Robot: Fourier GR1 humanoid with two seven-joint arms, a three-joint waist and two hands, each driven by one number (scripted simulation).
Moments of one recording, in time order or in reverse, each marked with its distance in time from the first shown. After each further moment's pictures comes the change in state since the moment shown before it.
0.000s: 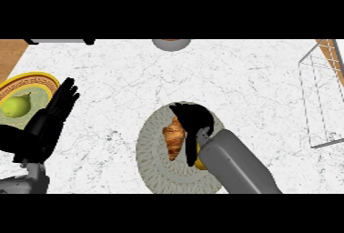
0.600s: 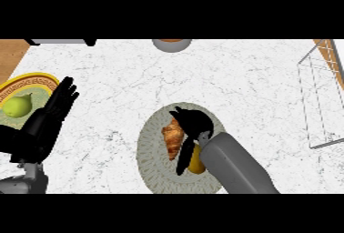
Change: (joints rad) left arm -0.002 -0.024 0.031 -0.022 -0.017 -0.038 0.020; right arm 0.007 0.004 0.021 0.142 0.002 -0.085 -0.126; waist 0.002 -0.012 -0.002
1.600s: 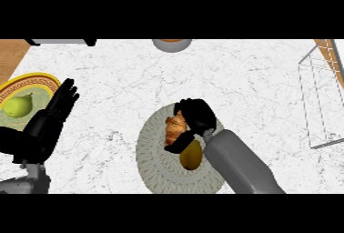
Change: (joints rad) left arm 0.005 -0.030 0.022 0.016 -0.028 -0.025 -0.022; right arm -0.030 -0.021 0.007 0.107 0.172 -0.419 -0.210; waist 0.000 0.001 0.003
